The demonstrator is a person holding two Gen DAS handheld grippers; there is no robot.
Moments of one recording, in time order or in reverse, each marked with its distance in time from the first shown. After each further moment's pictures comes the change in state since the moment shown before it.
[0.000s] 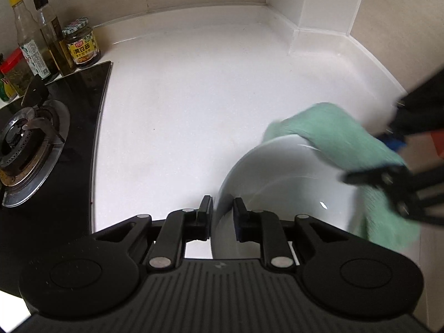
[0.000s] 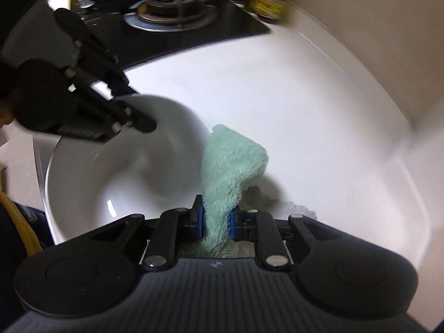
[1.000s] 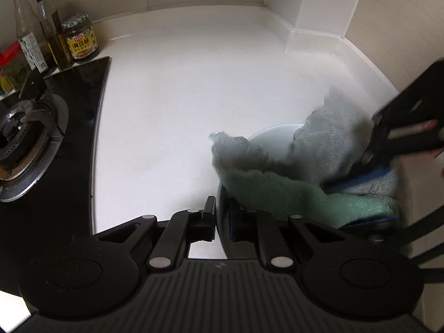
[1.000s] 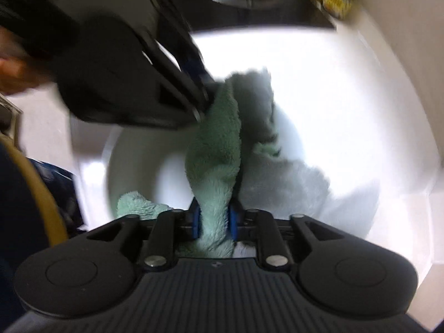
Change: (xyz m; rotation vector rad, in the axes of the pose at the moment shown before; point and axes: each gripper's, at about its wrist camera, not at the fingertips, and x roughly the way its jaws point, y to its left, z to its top) left arm -0.003 0.021 -0.003 -0.020 0.006 -0.071; right arm 0.017 0.034 0.037 -0.217 0.093 0.122
